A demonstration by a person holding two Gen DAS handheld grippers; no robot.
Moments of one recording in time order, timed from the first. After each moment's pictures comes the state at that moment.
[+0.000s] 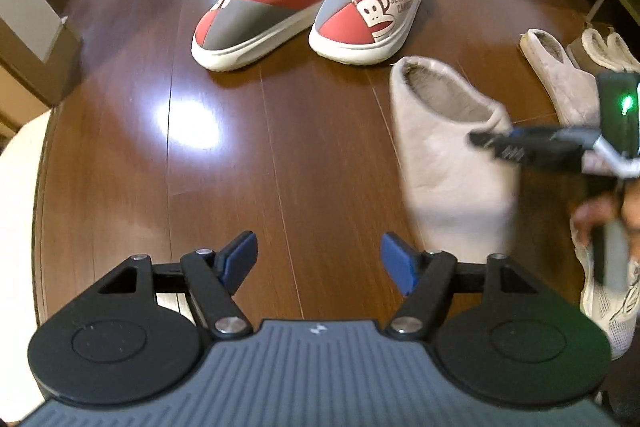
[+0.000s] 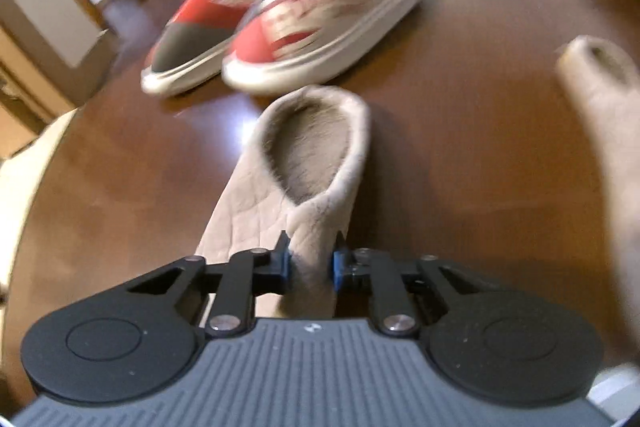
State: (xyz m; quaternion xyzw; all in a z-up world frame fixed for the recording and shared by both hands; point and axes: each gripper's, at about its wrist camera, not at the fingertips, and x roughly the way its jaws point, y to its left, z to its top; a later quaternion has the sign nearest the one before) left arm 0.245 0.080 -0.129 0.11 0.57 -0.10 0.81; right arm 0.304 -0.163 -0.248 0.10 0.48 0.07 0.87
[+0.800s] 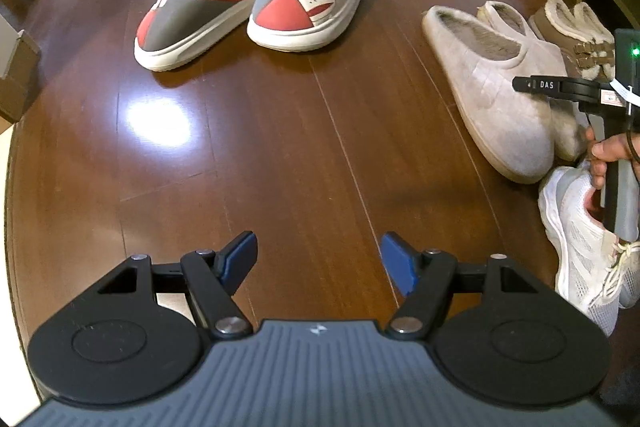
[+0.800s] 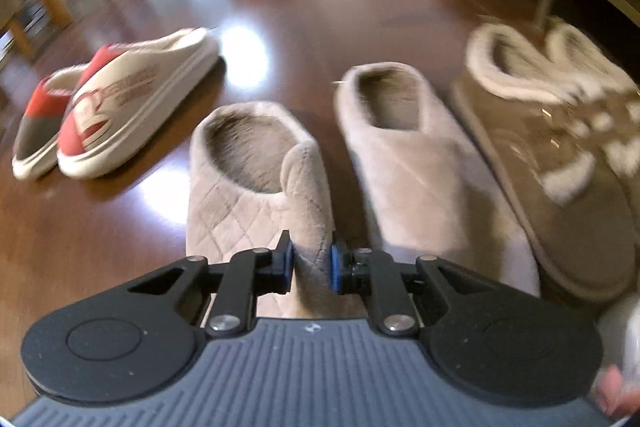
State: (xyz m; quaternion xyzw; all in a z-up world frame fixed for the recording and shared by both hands) left arm 0.239 0.036 -0.147 0.12 0.58 -0.15 0.79; right arm 0.282 -0.274 -0.246 0.14 0.45 -0.11 0.88
